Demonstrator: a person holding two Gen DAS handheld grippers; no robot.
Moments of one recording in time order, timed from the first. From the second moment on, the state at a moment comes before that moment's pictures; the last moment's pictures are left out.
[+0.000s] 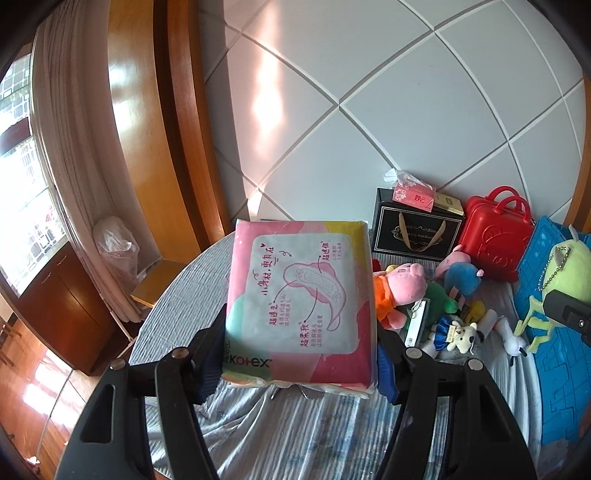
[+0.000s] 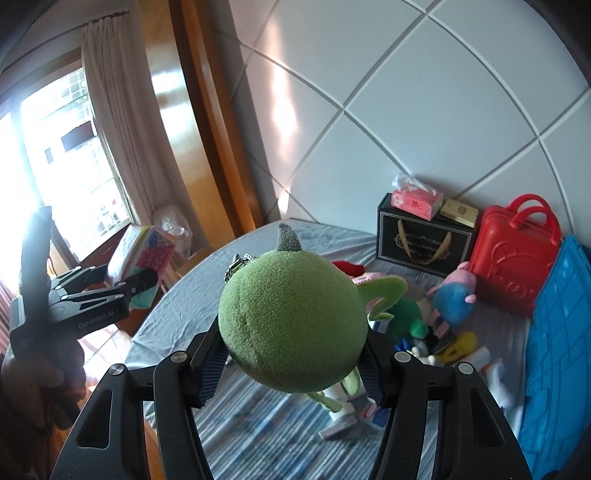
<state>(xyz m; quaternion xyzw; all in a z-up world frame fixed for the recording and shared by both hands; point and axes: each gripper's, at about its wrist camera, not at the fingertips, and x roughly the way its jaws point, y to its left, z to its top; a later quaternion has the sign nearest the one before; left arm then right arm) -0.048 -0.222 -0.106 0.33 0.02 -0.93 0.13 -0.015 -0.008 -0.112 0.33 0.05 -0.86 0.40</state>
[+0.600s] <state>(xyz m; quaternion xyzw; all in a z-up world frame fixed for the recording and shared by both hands) -0.069 -0.079 -0.059 0.31 0.00 -0.95 0.09 -0.044 0.121 -0.070 0.29 0.02 -0.88 0.37</state>
